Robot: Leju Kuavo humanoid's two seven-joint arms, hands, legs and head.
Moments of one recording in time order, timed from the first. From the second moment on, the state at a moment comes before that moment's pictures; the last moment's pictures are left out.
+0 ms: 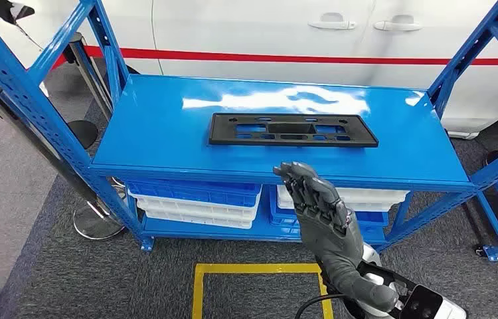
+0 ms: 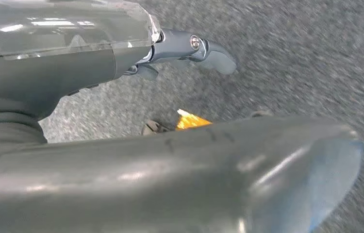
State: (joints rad) left arm -0.05 -0.04 0.72 -0.22 -0.25 -0.01 -0.27; right arm -0.15 -0.06 0.46 -1.91 0.01 0.32 -0.70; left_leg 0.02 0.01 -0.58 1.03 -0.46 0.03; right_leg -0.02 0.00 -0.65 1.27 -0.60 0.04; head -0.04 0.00
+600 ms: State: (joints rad) left arm -0.06 -0.05 0.72 -0.22 -0.27 -0.02 -0.28; right arm -0.17 -0.04 0.46 -1.80 0.05 0.27 -0.70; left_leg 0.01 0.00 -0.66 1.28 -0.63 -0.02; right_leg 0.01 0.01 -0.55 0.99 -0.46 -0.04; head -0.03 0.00
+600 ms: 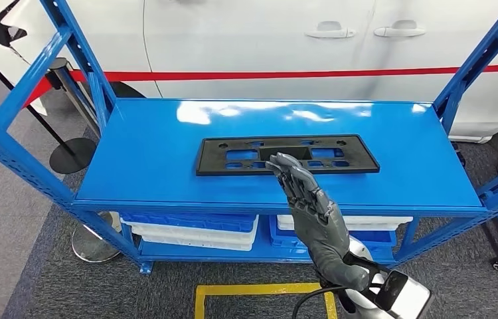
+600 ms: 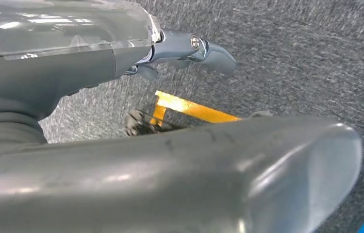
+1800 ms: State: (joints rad) left arm -0.04 -0.04 0.71 -0.21 -0.40 0.02 -0.15; right arm -0.25 -0.04 0.62 -1.38 0.96 -0.37 -0.44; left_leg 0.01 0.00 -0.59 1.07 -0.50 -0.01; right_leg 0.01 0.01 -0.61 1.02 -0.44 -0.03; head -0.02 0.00
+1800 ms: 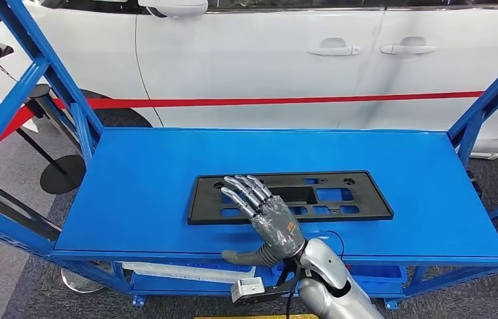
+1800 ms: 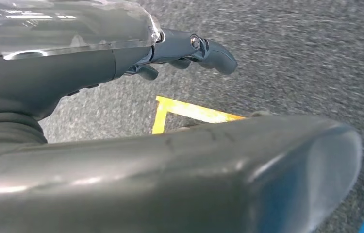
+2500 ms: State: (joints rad) left arm -0.04 -0.04 0.72 -0.21 -0.43 0.01 -0.19; right arm -0.28 -0.04 0.64 -1.19 1.36 -0.59 -0.27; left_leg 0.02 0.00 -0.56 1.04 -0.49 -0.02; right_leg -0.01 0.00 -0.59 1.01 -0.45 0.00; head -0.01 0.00
